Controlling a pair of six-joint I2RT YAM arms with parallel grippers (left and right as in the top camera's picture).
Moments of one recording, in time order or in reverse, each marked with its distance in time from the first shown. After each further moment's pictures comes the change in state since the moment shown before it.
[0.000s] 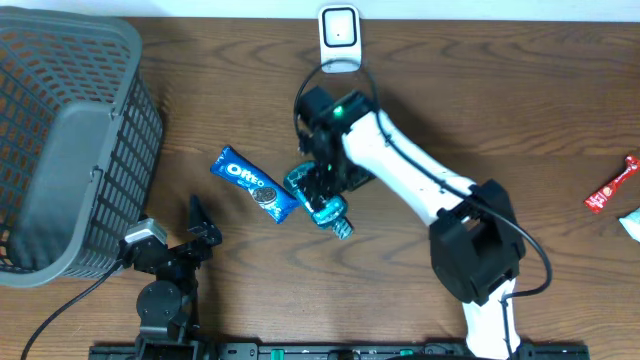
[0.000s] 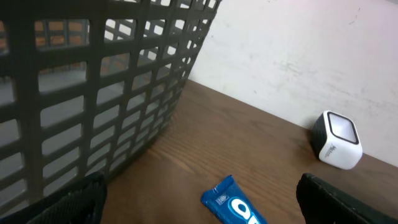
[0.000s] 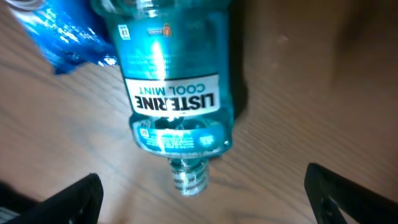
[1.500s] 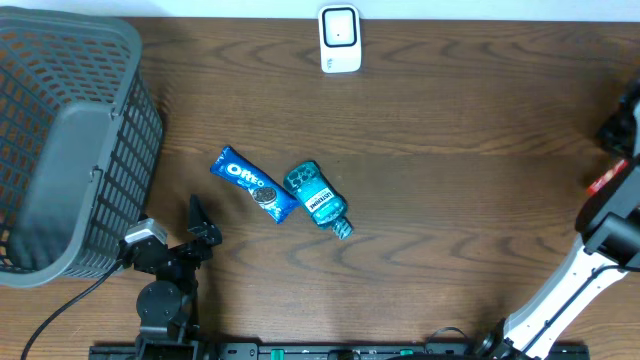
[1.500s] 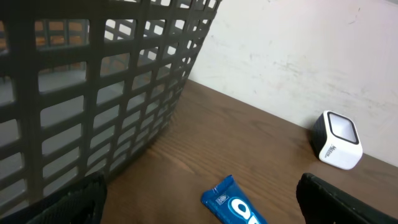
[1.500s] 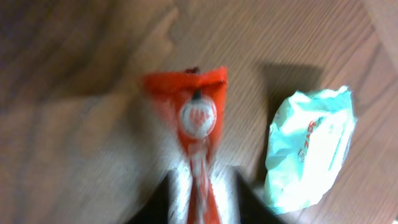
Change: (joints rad) left arm 0.000 0.000 0.000 0.000 0.000 0.000; right arm -1.218 0.202 0.254 0.153 0.539 0.170
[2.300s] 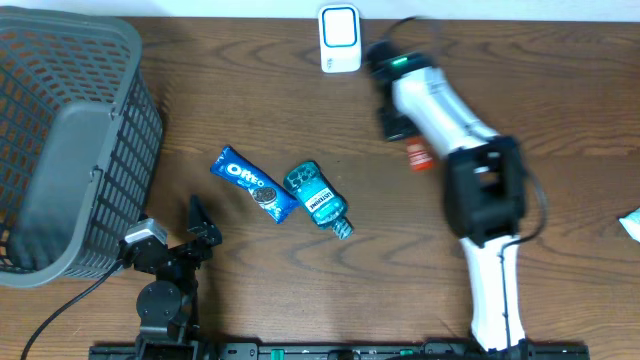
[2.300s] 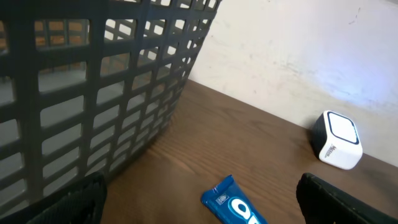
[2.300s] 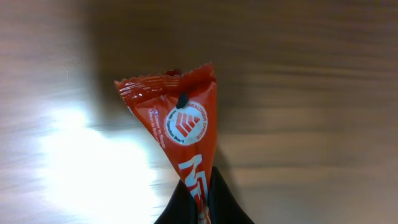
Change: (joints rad) left arm 0.000 0.000 0.000 0.000 0.000 0.000; right arm 0.855 0.065 0.002 -0.089 -0.085 -0.037
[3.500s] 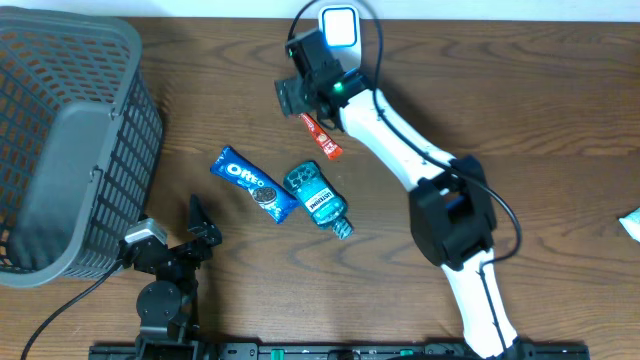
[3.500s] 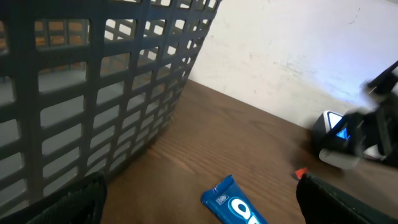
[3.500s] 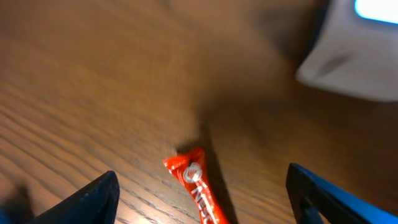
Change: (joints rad) left arm 0.000 0.000 0.000 0.000 0.000 0.000; right arm 0.279 -0.035 0.003 0.634 -0.280 -0.002
